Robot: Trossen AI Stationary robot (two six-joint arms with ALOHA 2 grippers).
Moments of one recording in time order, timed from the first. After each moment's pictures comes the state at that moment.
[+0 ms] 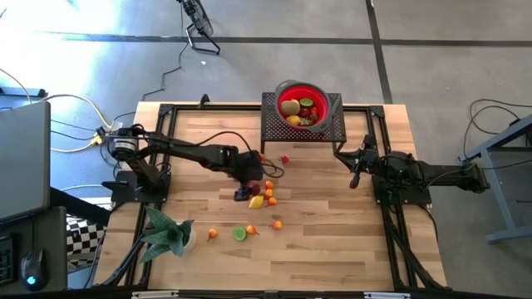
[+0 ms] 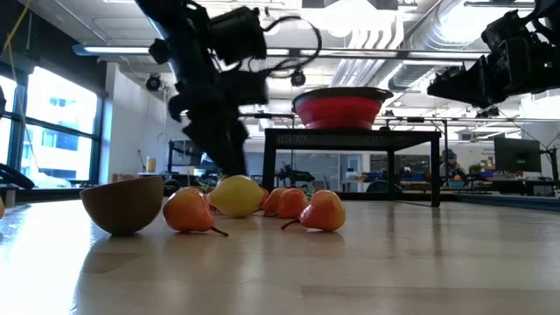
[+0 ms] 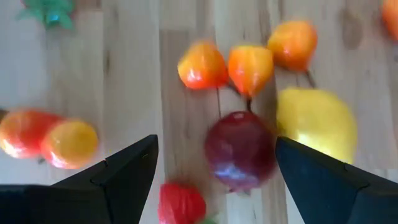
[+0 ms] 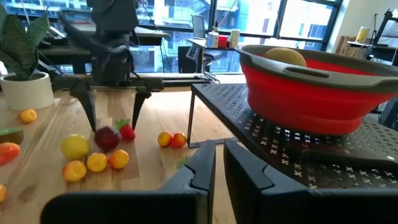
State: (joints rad) left arm 0.06 1.68 1.05 -0.39 0.07 0.11; right arm -0.03 0.11 0.08 -0.03 0.34 -0.05
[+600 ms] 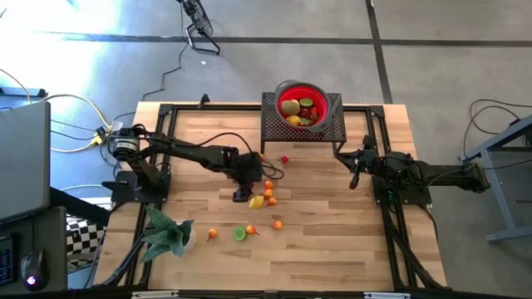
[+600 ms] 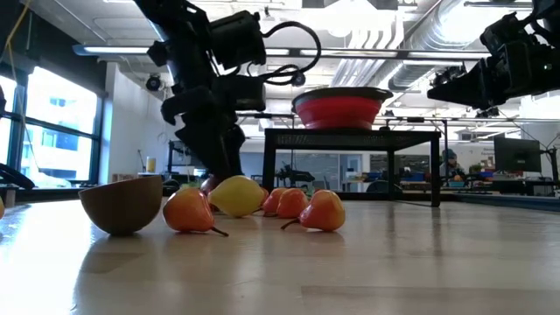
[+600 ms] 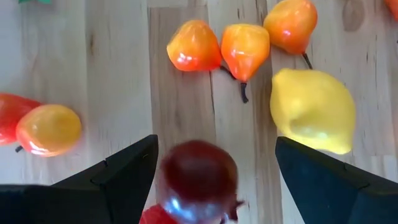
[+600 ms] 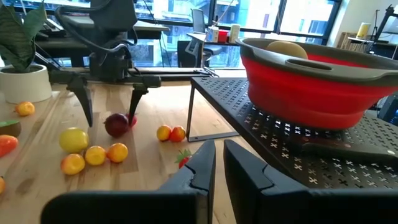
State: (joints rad) left arm 0.06 1.70 1.05 -0.41 0.09 0.10; right arm -0.03 0.12 0.08 -0.05 0.34 -0.05
